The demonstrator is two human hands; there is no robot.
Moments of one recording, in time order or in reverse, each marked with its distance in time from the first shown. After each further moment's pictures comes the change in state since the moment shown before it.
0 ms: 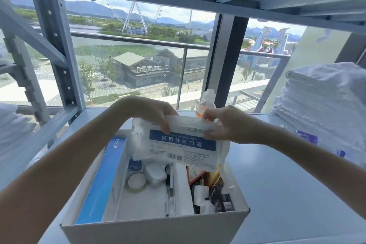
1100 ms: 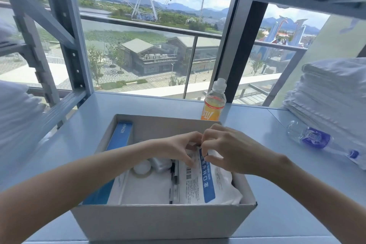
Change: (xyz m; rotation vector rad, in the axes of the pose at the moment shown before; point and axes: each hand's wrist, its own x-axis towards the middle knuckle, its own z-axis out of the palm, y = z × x) left_hand 0.058 -0.036 0.117 -0.401 0.114 0.141; right_hand -0.029 -0.020 0.052 -0.350 -0.079 -0.207
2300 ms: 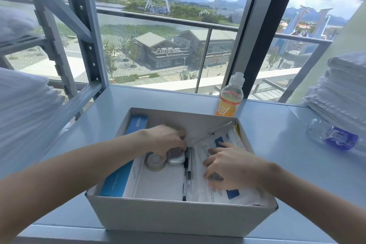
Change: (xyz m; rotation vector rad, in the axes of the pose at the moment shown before) left_hand -0.031 -0.035 -0.038 1.272 -0.105 -0.098; right_hand 0.018 -0.006 0.053 -0.127 -0.425 -0.089
